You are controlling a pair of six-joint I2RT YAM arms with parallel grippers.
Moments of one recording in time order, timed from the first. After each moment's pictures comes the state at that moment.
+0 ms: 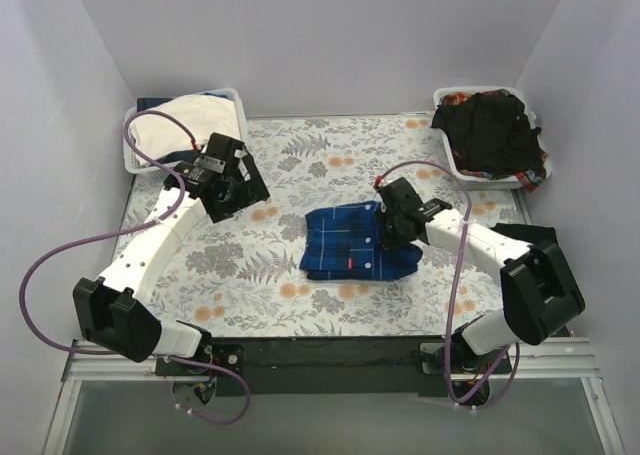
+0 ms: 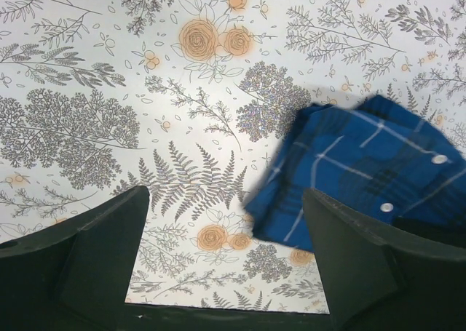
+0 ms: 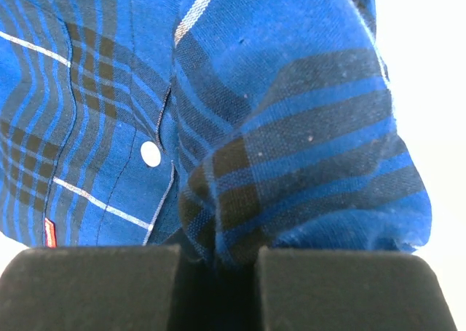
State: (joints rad) left arm -0.38 1.37 1.33 -0.94 -0.18 -0.75; right arm 0.60 1.47 0.86 -0.44 -0.04 0.33
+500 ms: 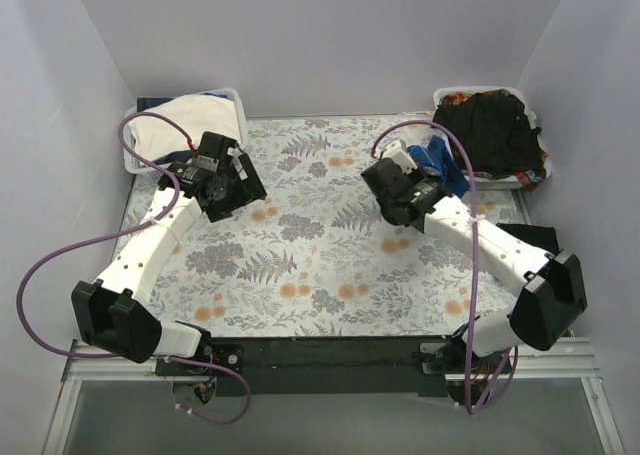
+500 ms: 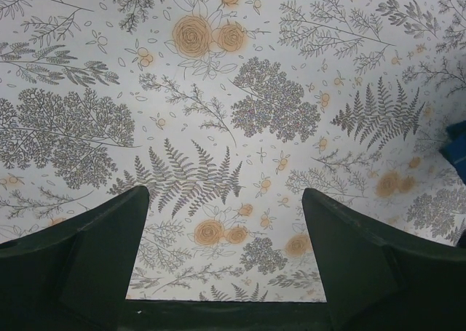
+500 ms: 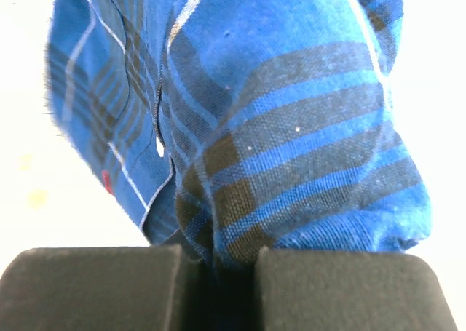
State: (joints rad) left arm -0.33 1.36 1.33 -0.94 -0.11 -0.72; right arm 0.68 1.41 1.23 -0.80 0.92 -0.01
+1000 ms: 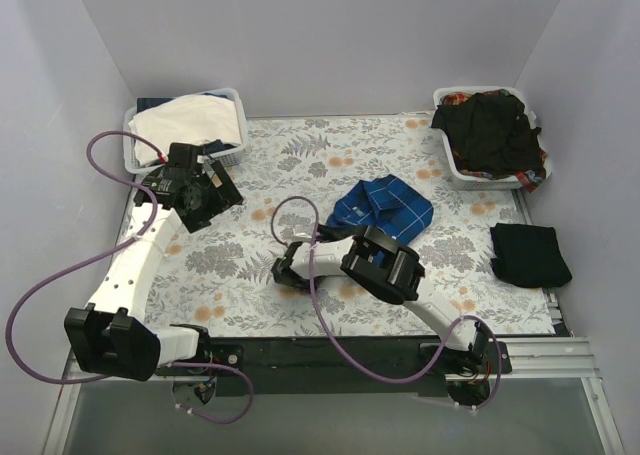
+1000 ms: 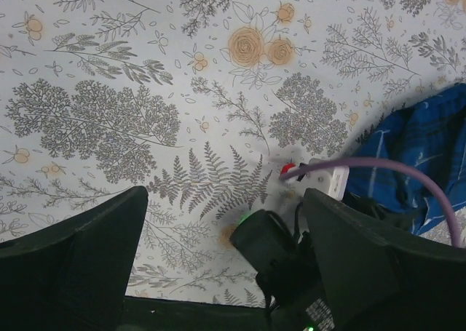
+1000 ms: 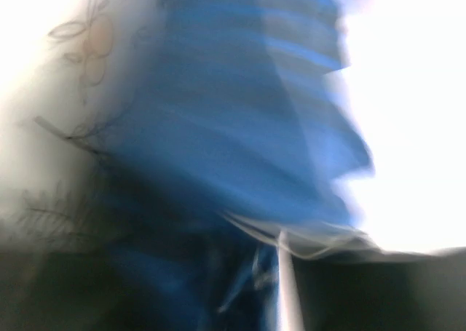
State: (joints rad) left arm -0.18 1.26 1.22 -0.92 -0.06 -0.69; right arm 1.15 2.34 1.50 -1.15 1.29 0.31
